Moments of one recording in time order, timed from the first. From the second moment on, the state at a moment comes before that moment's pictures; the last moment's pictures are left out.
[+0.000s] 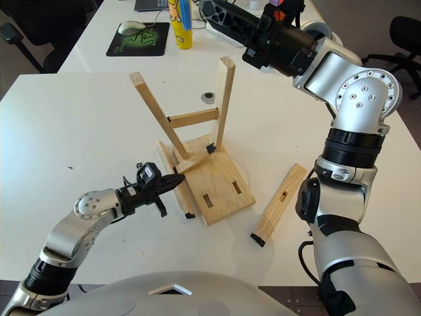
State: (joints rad) left arm 0.08 0.53 -0.26 -0.42 -0.28 0.46 -0.62; right arm -0.90 -0.41 -0.27 0.07 1.03 1.07 0.59
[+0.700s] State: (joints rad) left arm 0.16 0.58 -0.17 -0.41 -0.27 0.44 -0.65; right arm -0.89 -0.41 -0.28 0.05 1.03 1.06 0.59
